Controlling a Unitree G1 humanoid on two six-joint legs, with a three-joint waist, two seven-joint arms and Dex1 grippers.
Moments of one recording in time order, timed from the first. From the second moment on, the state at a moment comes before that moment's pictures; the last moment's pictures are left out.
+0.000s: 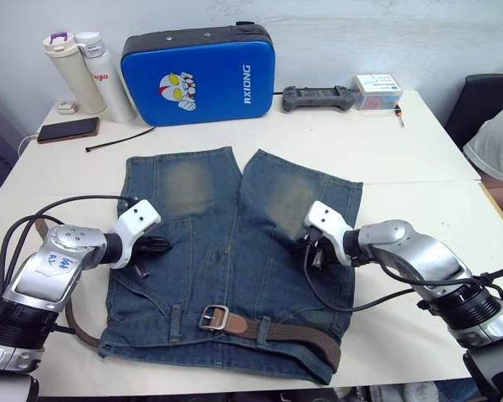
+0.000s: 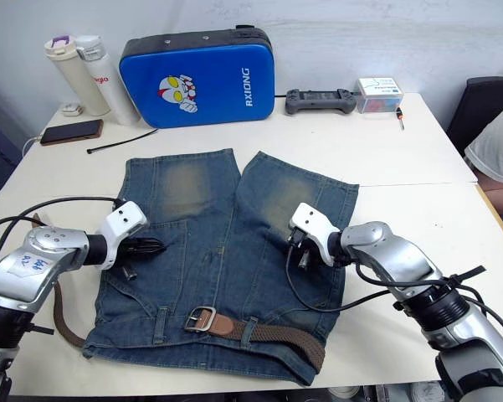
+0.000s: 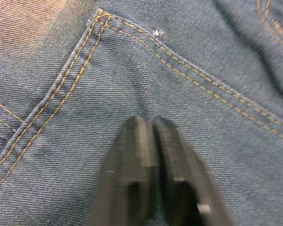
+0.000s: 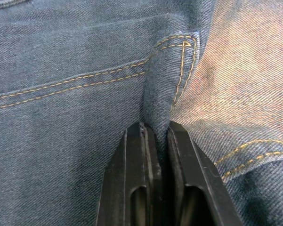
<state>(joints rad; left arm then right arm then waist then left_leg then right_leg) -0.35 0.87 -0.07 -0.12 -0.30 0.81 -0.81 -0.58 -0.77 0.43 -0.13 0.39 0.74 0.79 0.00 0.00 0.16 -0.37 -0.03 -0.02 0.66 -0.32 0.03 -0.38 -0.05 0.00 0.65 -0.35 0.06</state>
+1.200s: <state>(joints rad) -0.54 0.76 0.10 0.00 -0.36 0.97 -0.80 -0.99 -0.62 0.30 0.56 0.03 0.24 1.10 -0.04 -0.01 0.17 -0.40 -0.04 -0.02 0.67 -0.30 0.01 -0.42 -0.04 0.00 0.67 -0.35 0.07</state>
